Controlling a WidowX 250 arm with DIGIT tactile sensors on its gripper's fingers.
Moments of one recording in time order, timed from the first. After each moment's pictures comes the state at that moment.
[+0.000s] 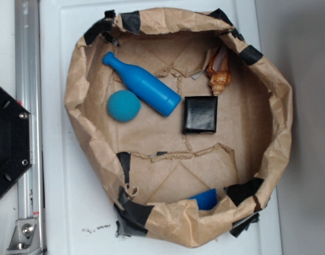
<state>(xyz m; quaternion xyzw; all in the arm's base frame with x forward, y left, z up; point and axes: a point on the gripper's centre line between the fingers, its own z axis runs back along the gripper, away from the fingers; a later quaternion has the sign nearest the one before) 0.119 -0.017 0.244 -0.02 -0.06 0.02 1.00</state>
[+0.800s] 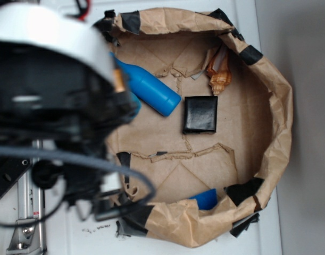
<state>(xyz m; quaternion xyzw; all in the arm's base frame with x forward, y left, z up) 0.203 -0.023 0.191 -0.03 -0.07 0.06 1.00</state>
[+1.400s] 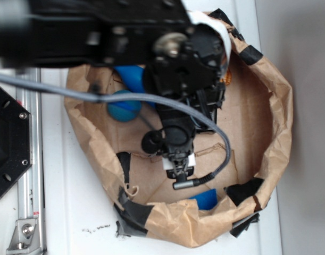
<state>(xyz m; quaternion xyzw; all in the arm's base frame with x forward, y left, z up) 0.263 -0.018 0.094 -0.14 -0.03 0.02 0.99</state>
